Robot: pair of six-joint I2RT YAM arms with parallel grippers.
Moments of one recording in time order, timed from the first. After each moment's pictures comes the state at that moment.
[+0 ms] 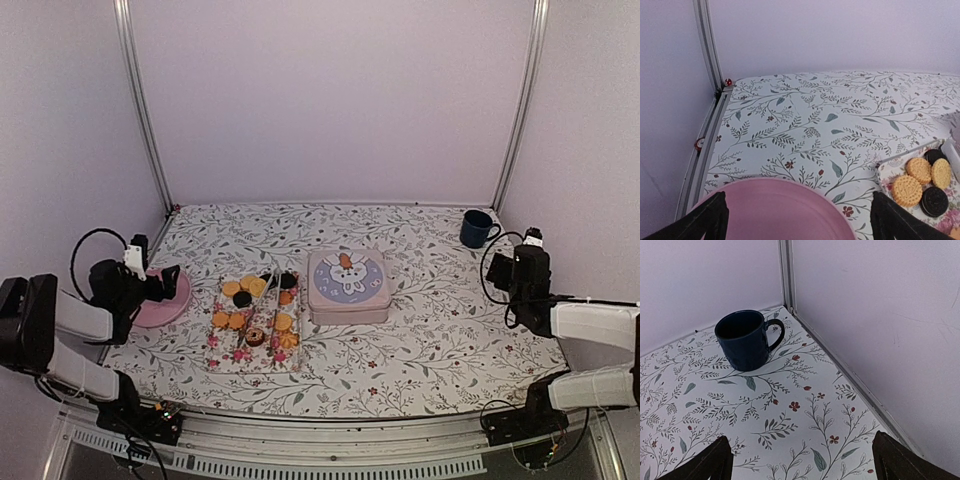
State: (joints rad) left arm 0.18 1.32 0.20 0.84 0.30 0.10; right arm 0.23 1.13 0.39 0.28 0.63 0.30
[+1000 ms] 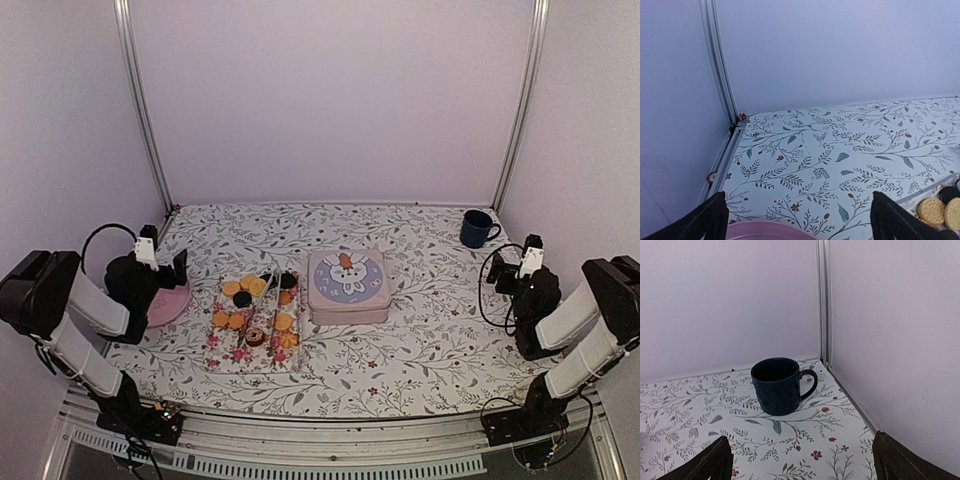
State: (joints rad) left arm 0.00 1.55 0.24 1.22 0.03 0.09; right arm 0.07 1.46 0.15 1.31 0.31 0.06
